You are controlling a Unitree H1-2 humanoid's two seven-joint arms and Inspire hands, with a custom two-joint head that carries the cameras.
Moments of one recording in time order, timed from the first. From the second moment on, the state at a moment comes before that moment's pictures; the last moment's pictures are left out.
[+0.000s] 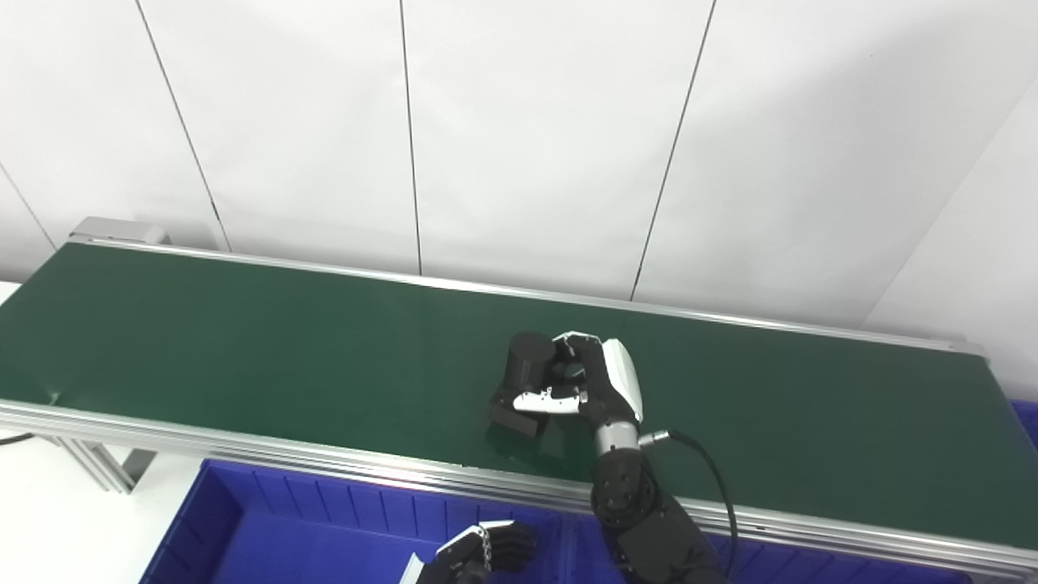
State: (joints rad) left arm 0.33 -0.02 -0.33 0.06 0.07 -0.43 -0.02; right arm -0.62 0.09 0.25 0.97 -0.38 -0.20 -0.42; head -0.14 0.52
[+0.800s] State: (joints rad) left arm 0.32 -0.01 -0.28 0.05 0.05 -0.43 -0.03; right arm -0.18 0.01 0.15 0.18 -0.31 -0.14 -0.24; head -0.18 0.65
